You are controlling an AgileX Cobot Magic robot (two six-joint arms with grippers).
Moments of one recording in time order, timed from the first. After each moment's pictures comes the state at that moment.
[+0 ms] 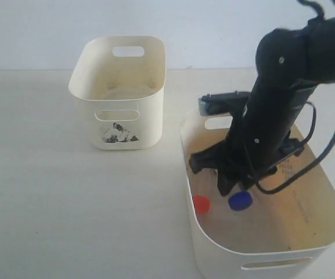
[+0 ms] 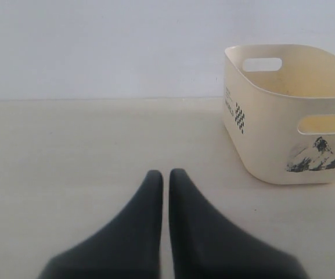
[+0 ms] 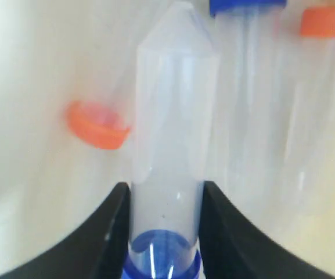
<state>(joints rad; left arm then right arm) -0.02 0.00 0.00 -0.05 0.23 0.04 0.43 1.73 -1.08 0.18 0.89 0.11</state>
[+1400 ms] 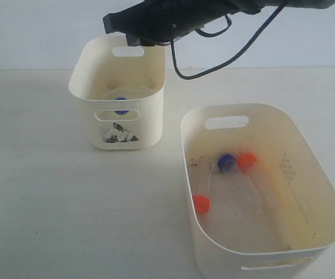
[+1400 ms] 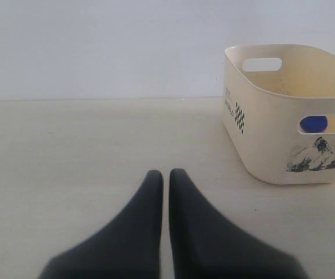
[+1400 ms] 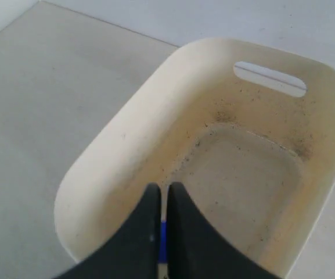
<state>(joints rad) -0.02 0.00 0.00 -0.05 0.23 0.04 0.46 1.92 -1.61 0.61 0.43 -0.42</state>
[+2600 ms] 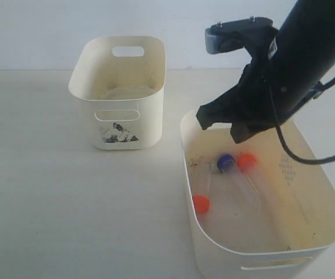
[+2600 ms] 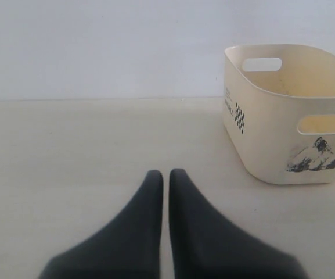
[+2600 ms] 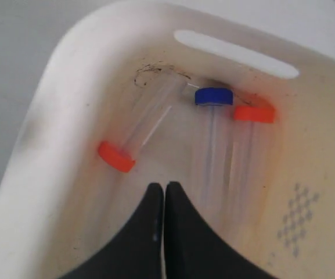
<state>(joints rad) -0.02 0.00 0.00 -0.05 0.23 0.04 0.46 1.51 -1.15 0.04 0.92 0.12</state>
